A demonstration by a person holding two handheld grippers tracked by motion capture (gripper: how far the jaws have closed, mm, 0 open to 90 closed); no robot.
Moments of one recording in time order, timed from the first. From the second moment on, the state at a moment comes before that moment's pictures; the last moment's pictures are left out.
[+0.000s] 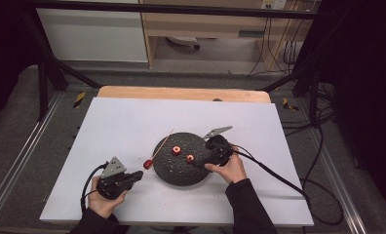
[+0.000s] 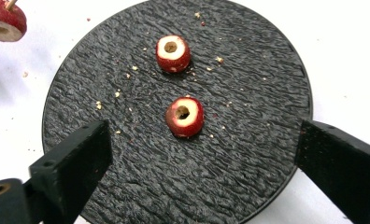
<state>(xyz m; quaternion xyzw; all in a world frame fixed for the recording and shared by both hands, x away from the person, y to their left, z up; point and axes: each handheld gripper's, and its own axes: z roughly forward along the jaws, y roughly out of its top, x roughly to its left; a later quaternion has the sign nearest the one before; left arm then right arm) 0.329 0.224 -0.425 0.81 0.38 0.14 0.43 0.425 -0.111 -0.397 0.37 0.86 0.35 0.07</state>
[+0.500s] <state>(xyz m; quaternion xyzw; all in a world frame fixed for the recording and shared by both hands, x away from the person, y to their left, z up) 0.325 0.228 -0.429 0.81 0.37 0.14 0.43 0.454 -0.084 -0.397 0.36 0.89 0.27 0.05</state>
